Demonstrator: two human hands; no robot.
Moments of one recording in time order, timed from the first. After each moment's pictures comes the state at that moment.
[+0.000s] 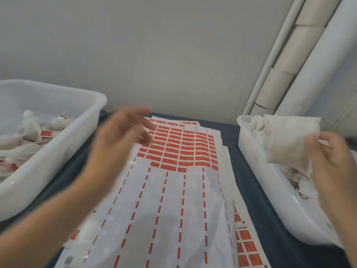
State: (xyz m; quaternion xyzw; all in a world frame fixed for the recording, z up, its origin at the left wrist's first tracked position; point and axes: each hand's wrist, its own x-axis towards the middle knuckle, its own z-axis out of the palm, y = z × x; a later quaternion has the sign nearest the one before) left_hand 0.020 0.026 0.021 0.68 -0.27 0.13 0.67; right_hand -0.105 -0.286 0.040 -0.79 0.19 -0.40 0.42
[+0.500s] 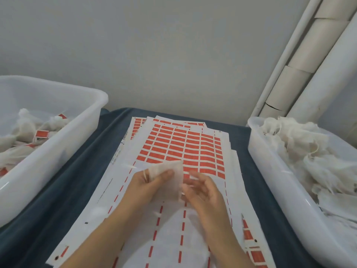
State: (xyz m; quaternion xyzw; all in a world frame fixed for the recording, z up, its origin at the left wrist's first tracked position) left_hand 0.024 -0.014 -0.069 0.70 -0.07 -0.15 0.70; right_hand -0.037 -0.149 -0.069 -0.74 0.12 -0.12 0.64
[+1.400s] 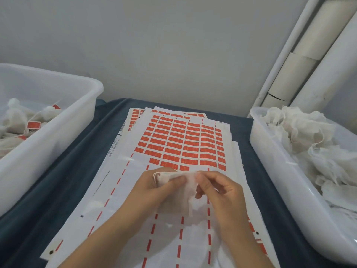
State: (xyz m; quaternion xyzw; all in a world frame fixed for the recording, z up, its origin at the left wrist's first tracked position) left_hand 0.009 -0.024 -0.062 0.73 -0.09 -0.15 0.67; right_hand -0.045 -0.165 -0.060 -0.75 0.07 -0.22 0.62
